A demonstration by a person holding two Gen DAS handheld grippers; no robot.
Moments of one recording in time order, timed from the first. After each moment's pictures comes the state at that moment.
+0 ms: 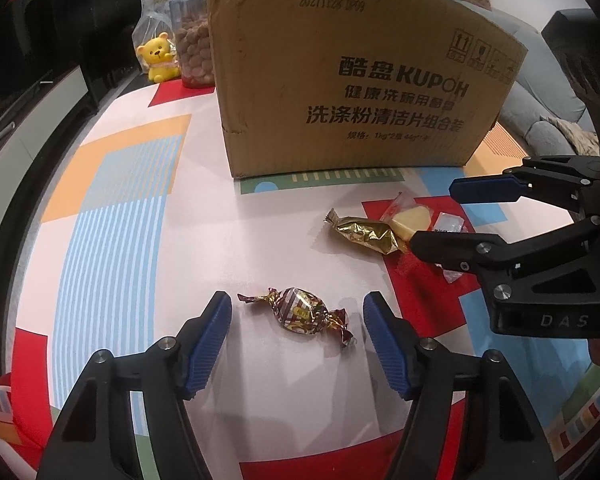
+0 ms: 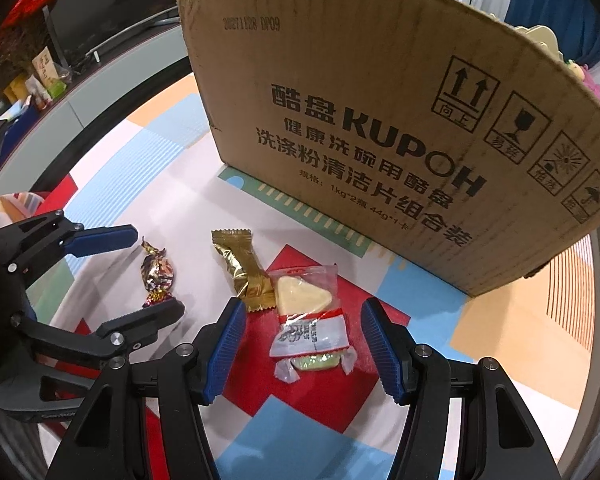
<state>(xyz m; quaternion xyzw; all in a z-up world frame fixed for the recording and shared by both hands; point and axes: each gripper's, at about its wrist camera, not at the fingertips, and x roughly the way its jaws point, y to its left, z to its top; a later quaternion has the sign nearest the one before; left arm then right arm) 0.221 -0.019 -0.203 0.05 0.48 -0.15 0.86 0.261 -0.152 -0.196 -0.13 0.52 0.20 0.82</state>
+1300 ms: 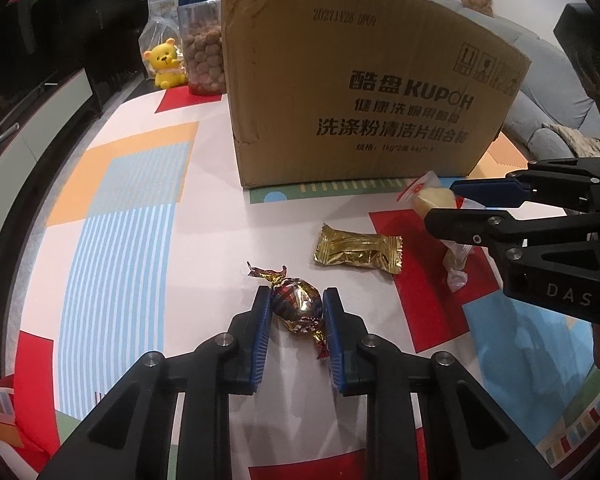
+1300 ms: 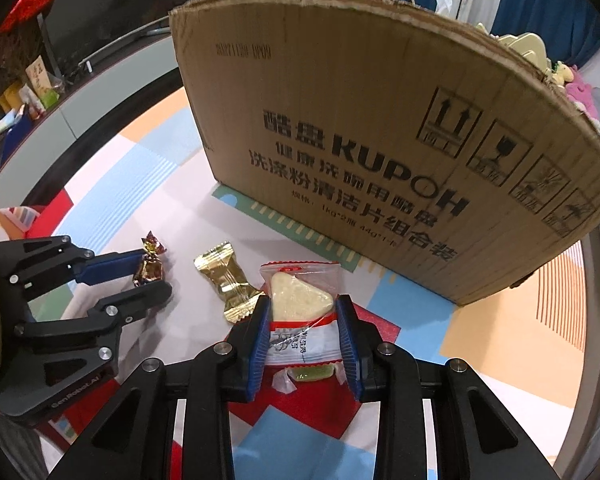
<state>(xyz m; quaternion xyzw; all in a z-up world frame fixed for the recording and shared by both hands) 0.222 -0.014 -0.200 0.05 0.47 -0.15 0.87 0.257 -0.152 -0.175 -0.13 0.50 0.18 0.84</state>
